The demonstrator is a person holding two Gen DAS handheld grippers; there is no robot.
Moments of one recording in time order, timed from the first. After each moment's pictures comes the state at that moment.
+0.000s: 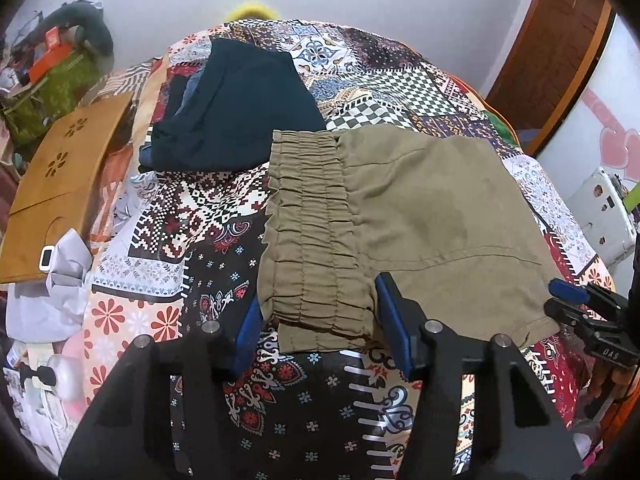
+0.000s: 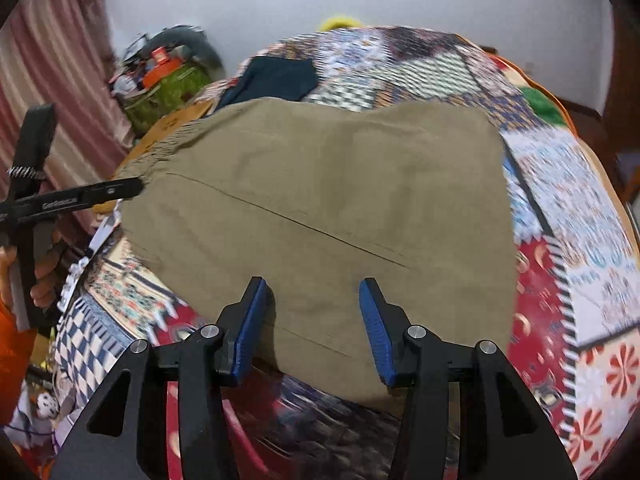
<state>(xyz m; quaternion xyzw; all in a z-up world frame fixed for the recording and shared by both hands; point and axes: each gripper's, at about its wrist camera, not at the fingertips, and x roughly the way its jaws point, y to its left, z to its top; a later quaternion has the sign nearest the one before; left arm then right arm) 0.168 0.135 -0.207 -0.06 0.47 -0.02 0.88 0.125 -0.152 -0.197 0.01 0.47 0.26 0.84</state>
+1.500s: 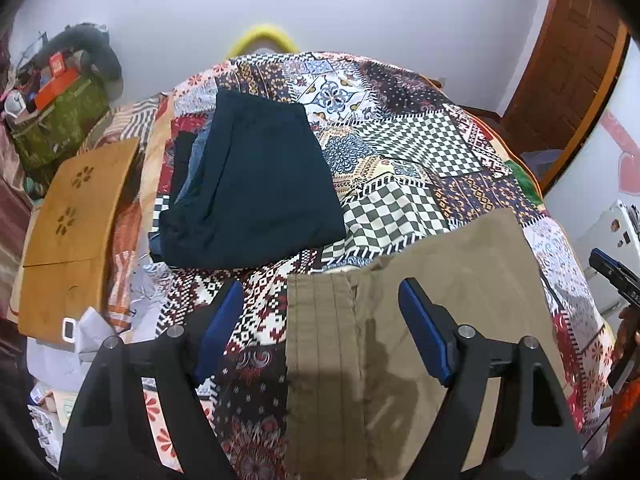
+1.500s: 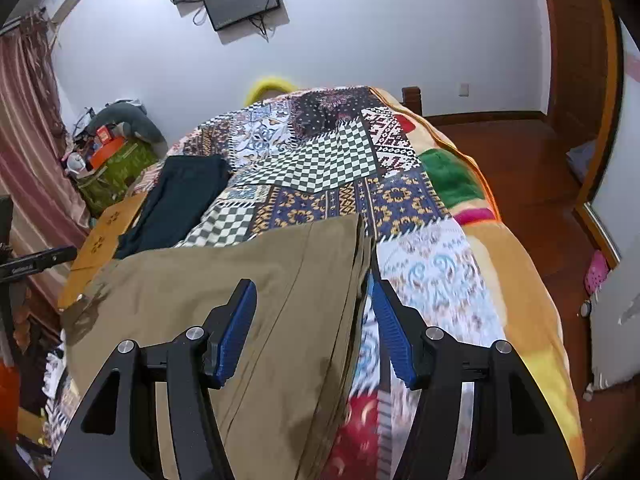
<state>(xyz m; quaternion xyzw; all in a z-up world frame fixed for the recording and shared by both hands) 0.274 0.150 -0.155 -0.05 0.46 0.00 0.89 0.232 -0.245 -0.135 0.06 0.41 0.17 0.89</state>
